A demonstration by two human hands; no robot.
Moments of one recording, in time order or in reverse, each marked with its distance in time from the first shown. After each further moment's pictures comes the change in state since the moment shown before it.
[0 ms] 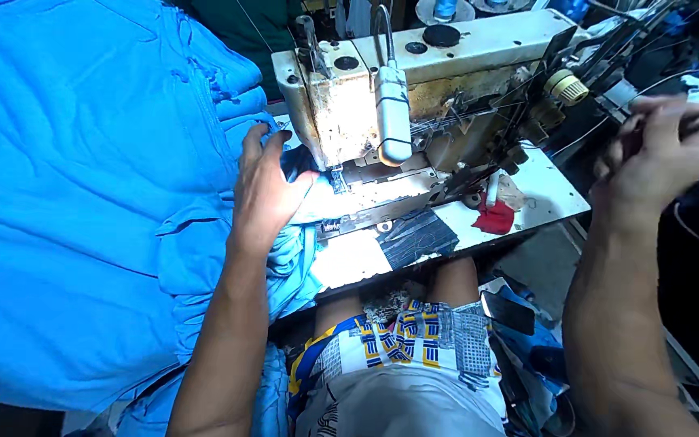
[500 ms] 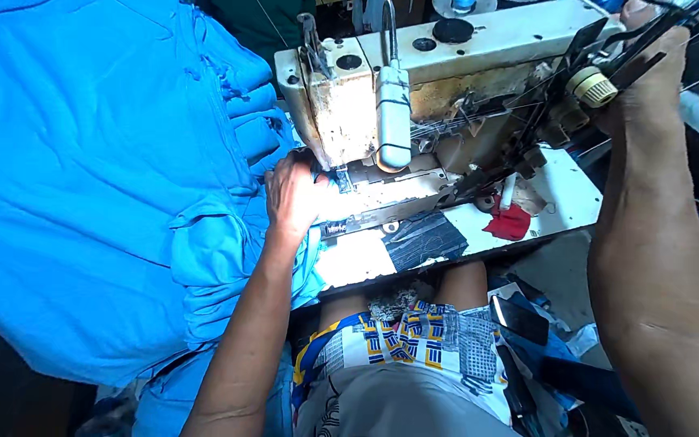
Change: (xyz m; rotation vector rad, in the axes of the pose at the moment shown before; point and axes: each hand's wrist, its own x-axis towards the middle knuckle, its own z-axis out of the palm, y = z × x) left_hand 0.005 0.008 0.049 0.238 -0.021 -0.076; right_hand 0.117 0.041 0.060 0.019 -0.259 0.066
